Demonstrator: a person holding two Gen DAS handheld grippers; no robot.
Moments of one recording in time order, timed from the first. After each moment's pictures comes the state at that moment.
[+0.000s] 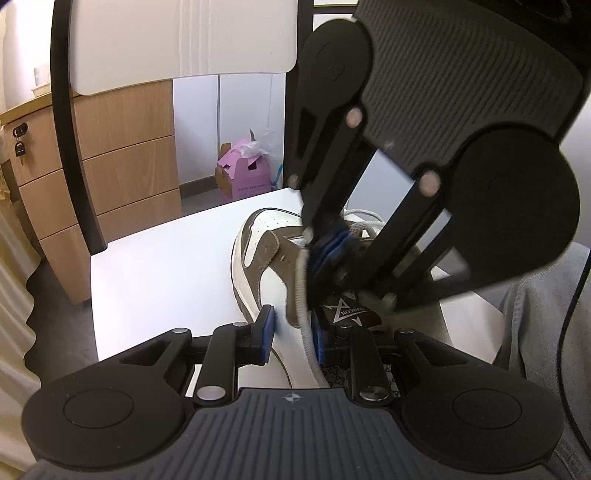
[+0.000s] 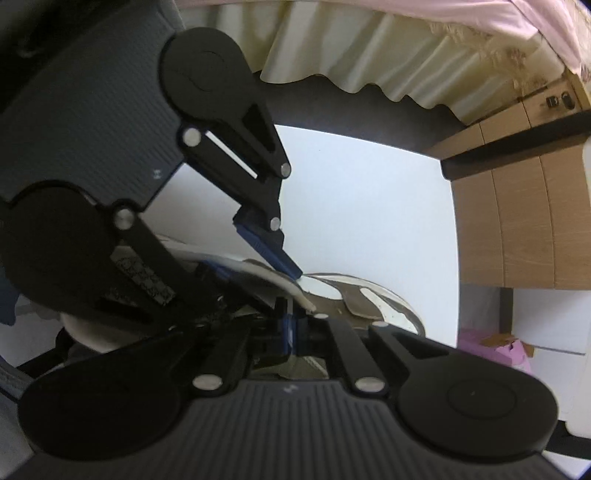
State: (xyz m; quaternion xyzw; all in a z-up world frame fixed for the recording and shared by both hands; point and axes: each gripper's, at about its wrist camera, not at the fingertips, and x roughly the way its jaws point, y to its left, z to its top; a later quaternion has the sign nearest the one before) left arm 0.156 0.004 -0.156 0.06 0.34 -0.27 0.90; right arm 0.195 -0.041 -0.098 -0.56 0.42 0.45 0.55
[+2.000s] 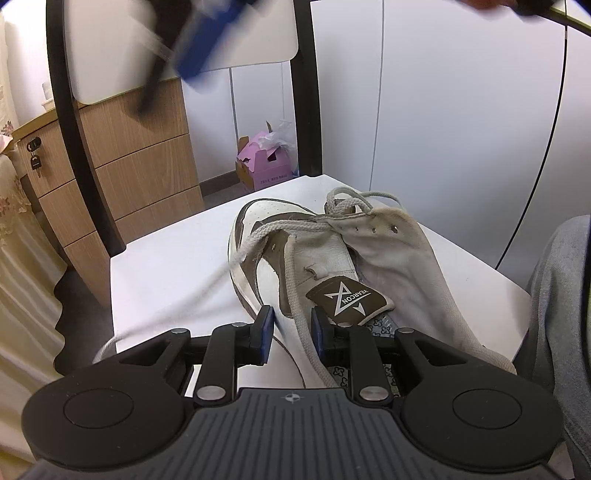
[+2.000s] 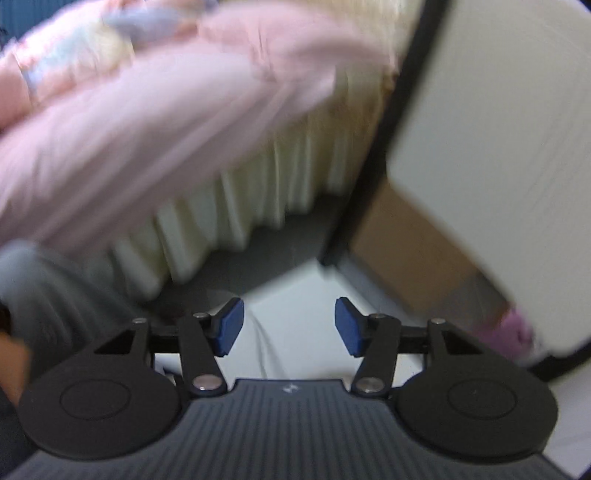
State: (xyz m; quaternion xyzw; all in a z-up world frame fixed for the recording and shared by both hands) left arm 0.152 -0.013 -0.162 0.11 0.35 -0.23 0.90; right arm 0.258 -0.063 0.005 -0.26 0.42 0.39 0.77
